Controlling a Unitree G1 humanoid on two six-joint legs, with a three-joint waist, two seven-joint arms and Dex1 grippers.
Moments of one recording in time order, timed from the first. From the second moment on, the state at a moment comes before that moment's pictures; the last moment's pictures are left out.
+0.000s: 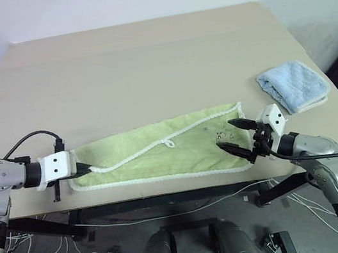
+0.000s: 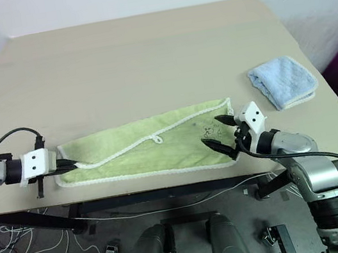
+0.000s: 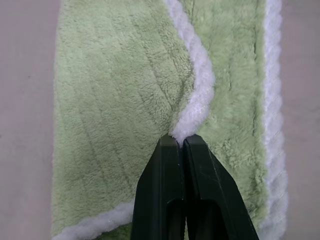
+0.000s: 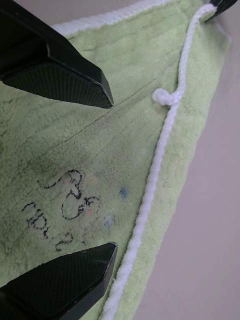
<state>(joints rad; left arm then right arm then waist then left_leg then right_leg) -0.36 0.98 -0.03 0.49 -0.14 -0.44 -1.36 -0.13 -0.59 -0.08 -0.17 0.42 0.36 0.86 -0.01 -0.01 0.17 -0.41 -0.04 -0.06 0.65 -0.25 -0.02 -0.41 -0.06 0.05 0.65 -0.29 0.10</state>
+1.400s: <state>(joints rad) -0.15 0.94 0.09 0.29 -0.21 -0.29 -1.15 -0.64 -0.73 0.19 0.68 -0.25 -0.52 0.71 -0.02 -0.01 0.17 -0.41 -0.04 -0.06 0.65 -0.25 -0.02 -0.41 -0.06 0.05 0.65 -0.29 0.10</state>
